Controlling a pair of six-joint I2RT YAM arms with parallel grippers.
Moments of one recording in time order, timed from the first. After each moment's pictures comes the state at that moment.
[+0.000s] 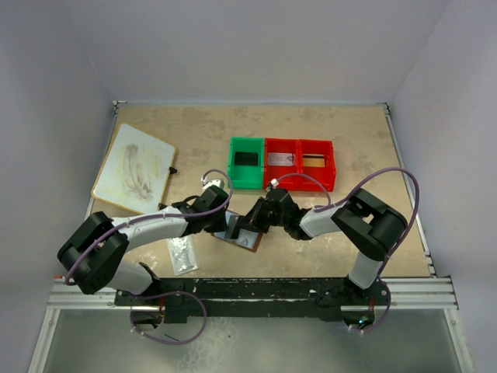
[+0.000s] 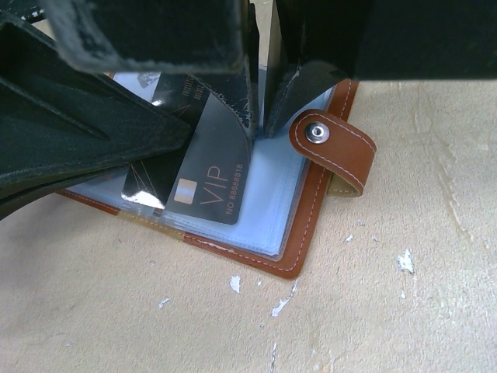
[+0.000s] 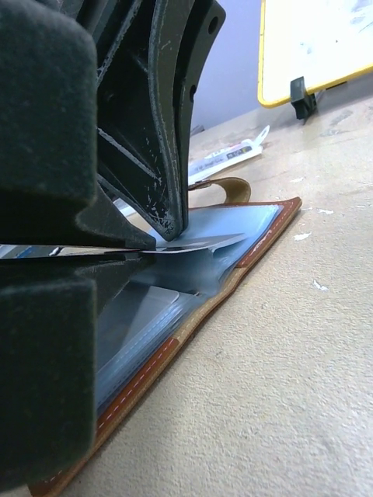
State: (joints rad) left arm -0.76 1.41 0.65 -0.23 -0.14 -0.78; right arm 0.81 1.75 0.61 0.52 -0.23 1.28
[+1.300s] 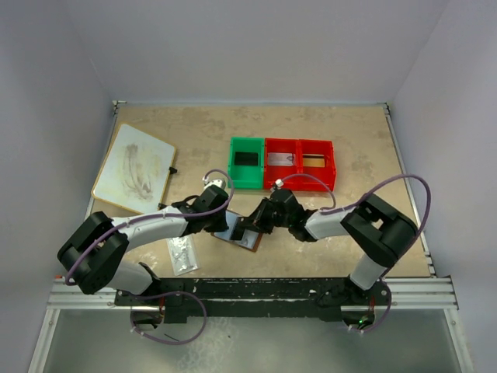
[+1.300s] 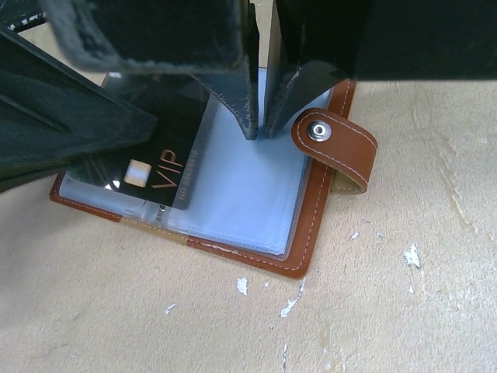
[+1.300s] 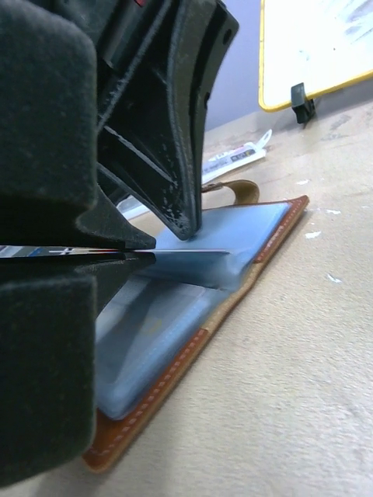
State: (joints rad) left arm -0.76 1.41 0.65 -0.22 -0.12 -0.74; right arm 0.80 1.70 0.57 0.50 -0.22 1.29
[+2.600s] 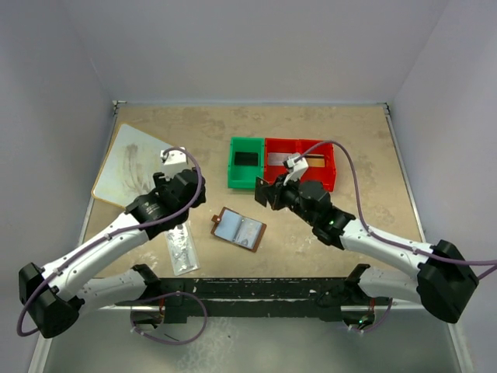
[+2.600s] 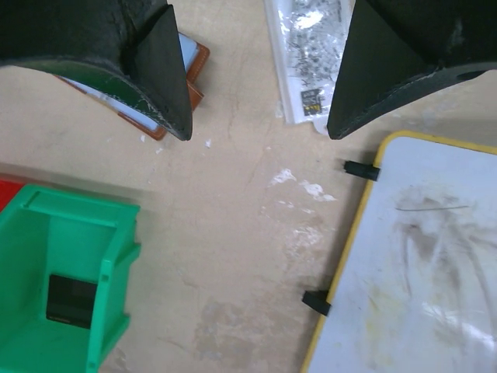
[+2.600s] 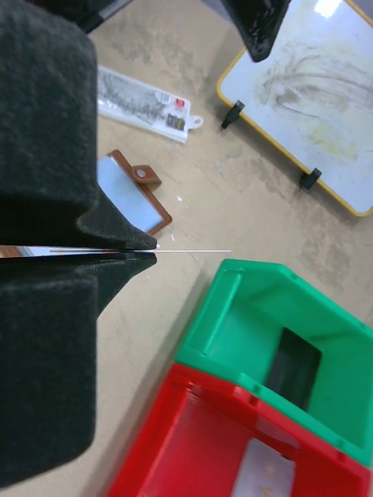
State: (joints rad) left arm -0.76 1.01 0.88 -0.65 -0.71 -0.65; right arm 0.80 1.13 0.57 0.33 0.12 0.44
